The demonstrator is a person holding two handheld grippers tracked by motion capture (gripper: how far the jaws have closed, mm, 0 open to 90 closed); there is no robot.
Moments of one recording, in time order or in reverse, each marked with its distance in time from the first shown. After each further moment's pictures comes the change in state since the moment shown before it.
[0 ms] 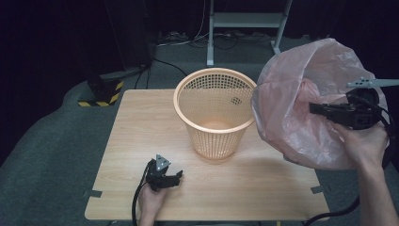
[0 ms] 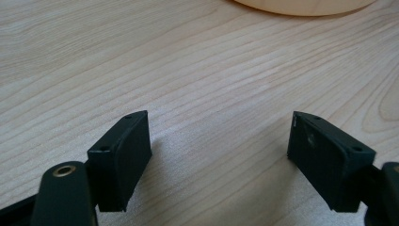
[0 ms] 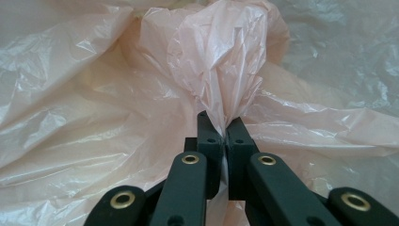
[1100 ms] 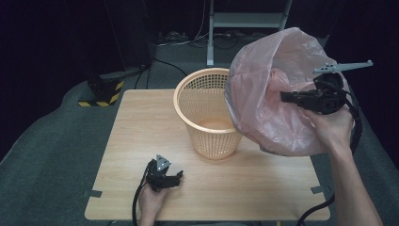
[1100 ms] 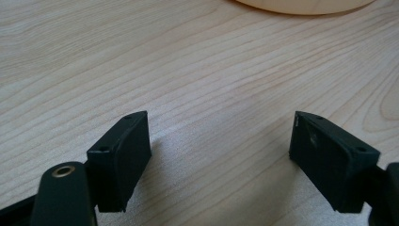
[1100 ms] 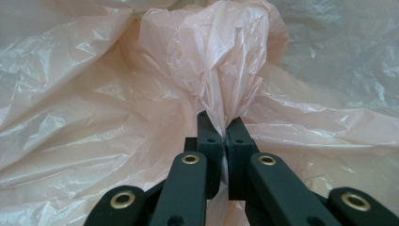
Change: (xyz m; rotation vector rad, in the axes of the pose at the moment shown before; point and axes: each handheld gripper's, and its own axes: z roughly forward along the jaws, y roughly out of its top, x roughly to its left) left arm -0.001 0.000 0.000 0.003 0.008 0.008; right arm 0.033 0.039 0.044 -0.011 0.121 -0.048
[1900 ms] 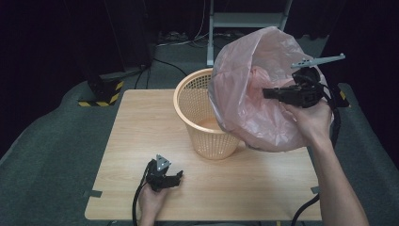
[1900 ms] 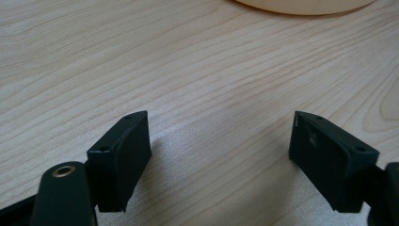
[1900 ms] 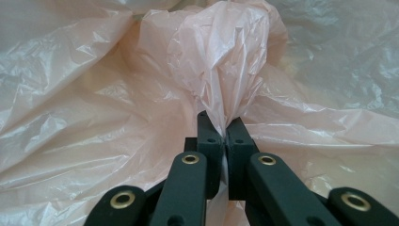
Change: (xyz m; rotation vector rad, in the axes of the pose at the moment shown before) left arm 0.000 0.000 0.000 -0.001 0.000 -0.001; right arm 0.017 0.019 0.034 0.021 0.062 -0.015
